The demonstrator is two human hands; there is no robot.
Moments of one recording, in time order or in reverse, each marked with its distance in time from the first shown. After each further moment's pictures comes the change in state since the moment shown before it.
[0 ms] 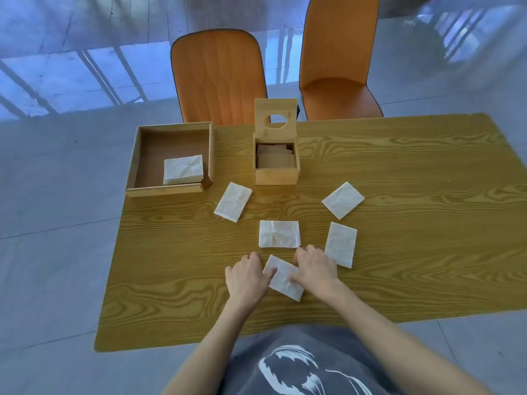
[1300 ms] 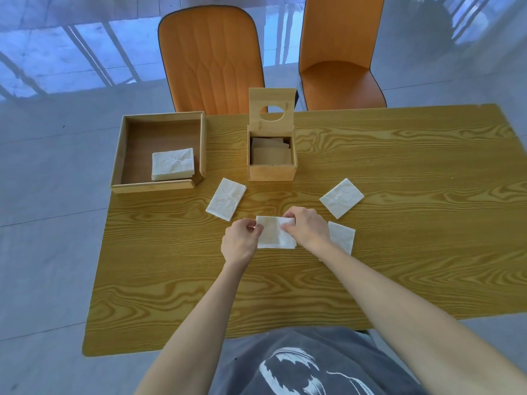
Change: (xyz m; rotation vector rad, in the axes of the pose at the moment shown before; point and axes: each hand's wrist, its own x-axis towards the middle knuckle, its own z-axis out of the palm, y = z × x) left_hand 0.077 0.014 -0.028 -0.561 0.105 -0.177; right_hand 0.083 0.008 -0.043 0.338 0.118 -0.001
